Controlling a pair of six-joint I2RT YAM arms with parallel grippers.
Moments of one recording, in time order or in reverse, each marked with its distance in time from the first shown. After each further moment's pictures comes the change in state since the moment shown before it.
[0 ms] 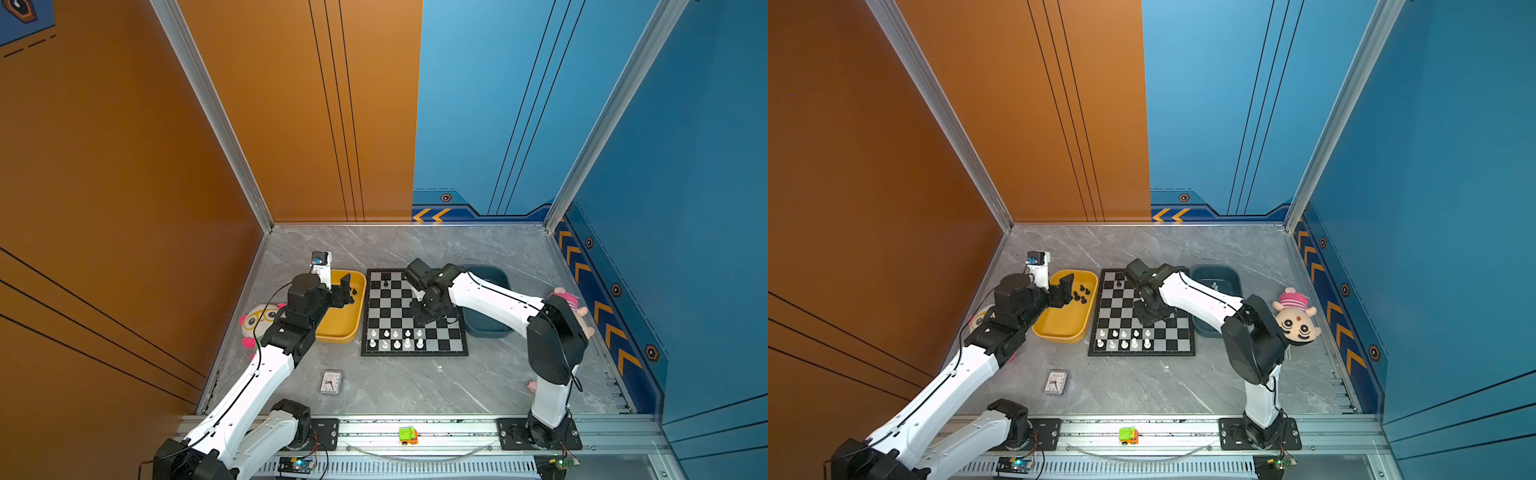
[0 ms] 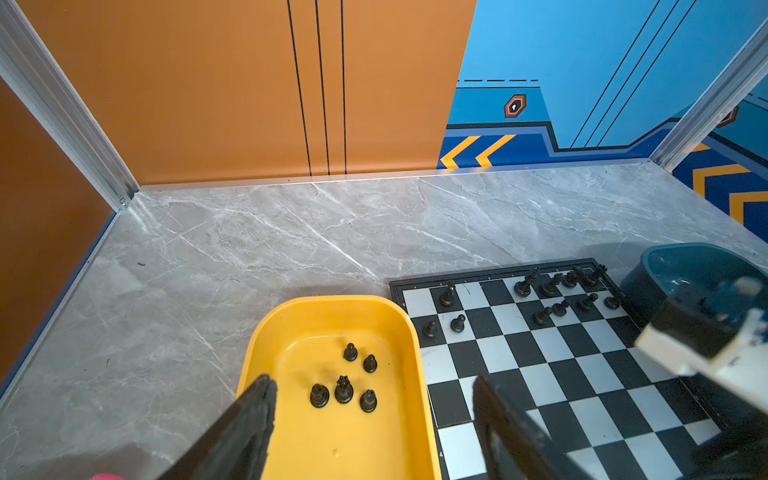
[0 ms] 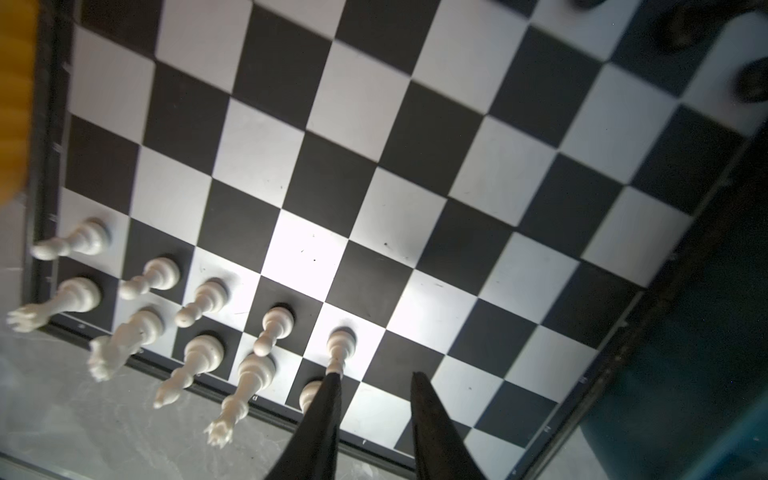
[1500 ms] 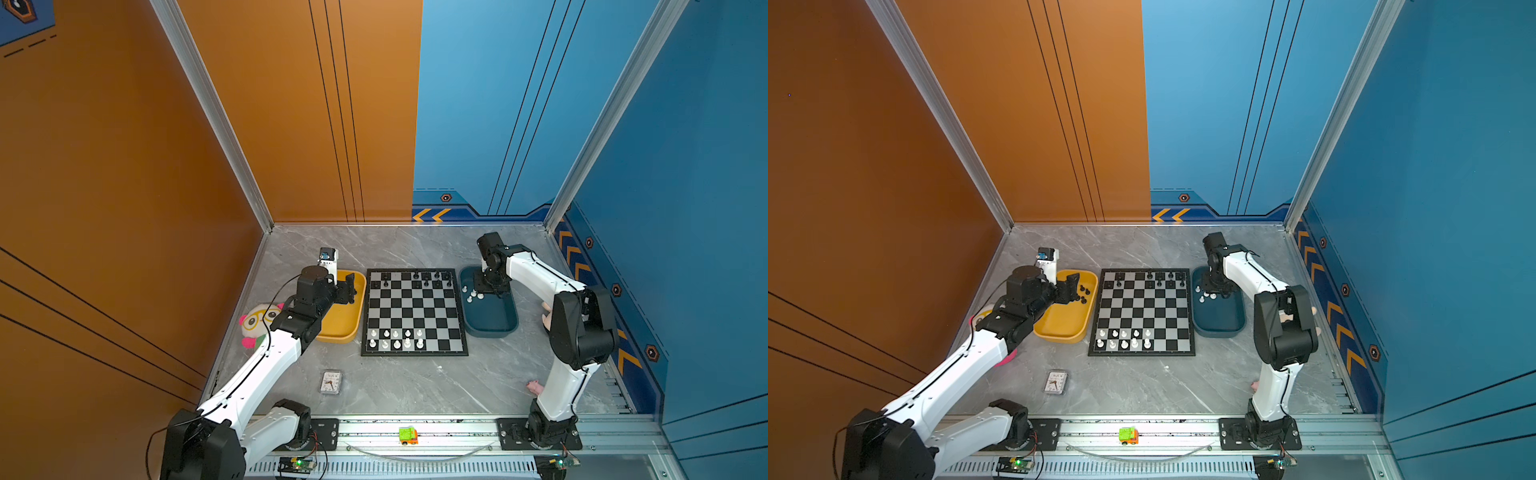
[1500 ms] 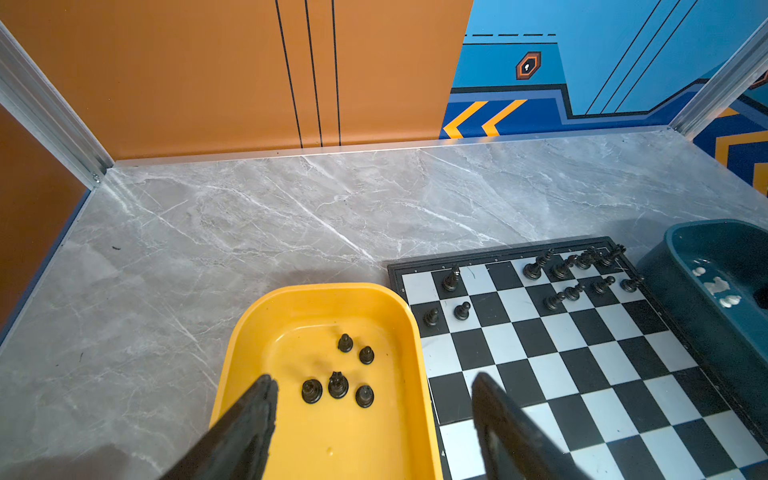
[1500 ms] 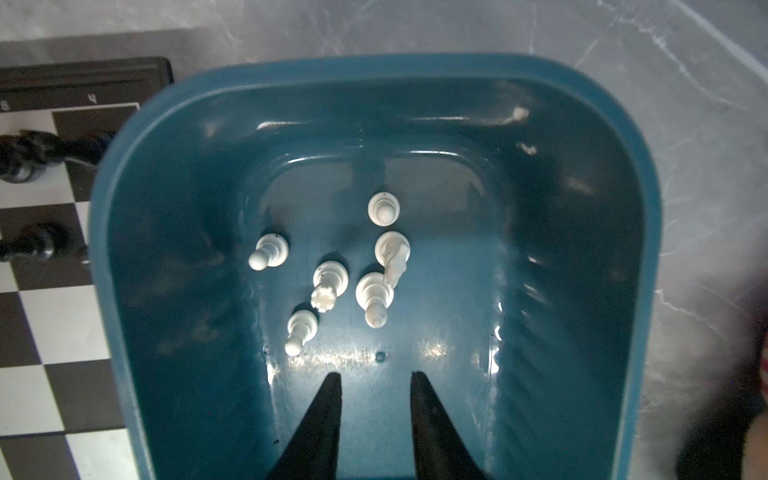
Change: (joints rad) left arm 0.002 0.133 0.051 -0.009 0.016 -0.001; right arm -0.525 0.020 -0.105 0.115 0.073 -0.090
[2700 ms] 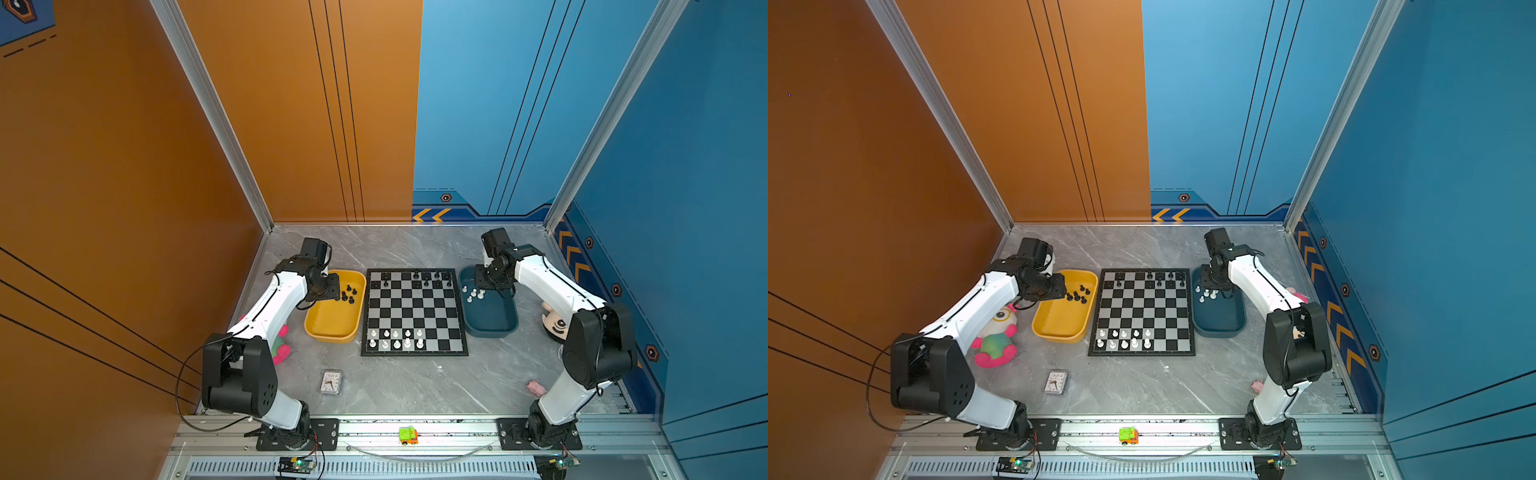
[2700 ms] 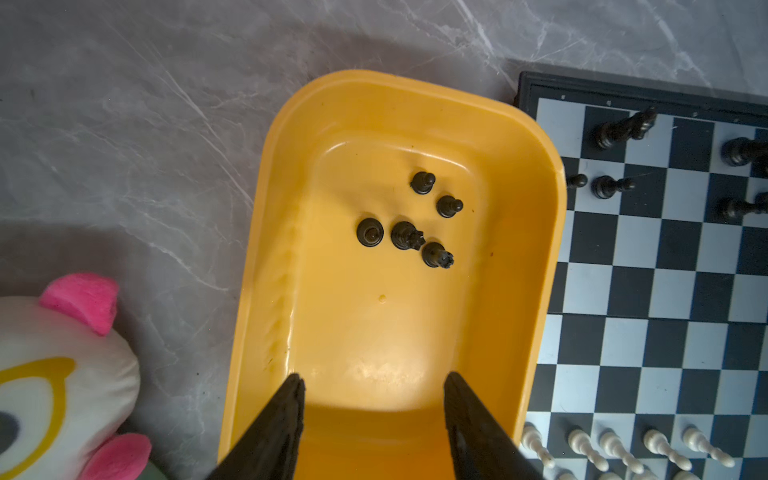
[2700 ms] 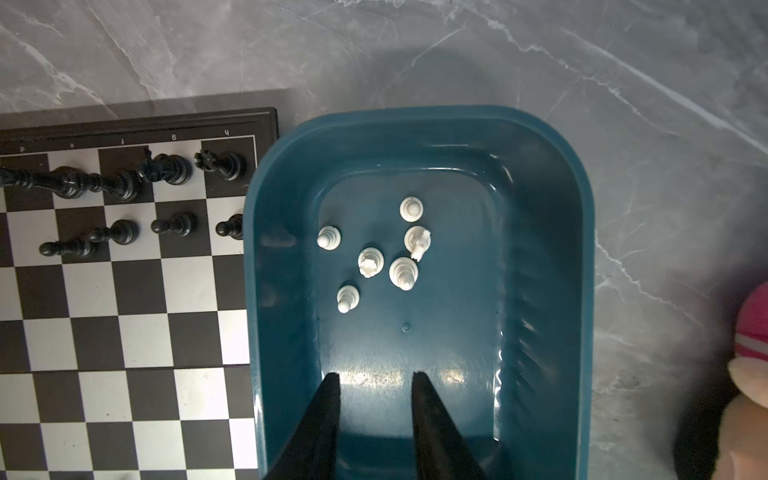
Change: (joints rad) left arm 0.176 0.464 0.469 -0.732 0.105 -0.126; right arm 0.027 -0.153 -0.040 0.010 -0.030 0.030
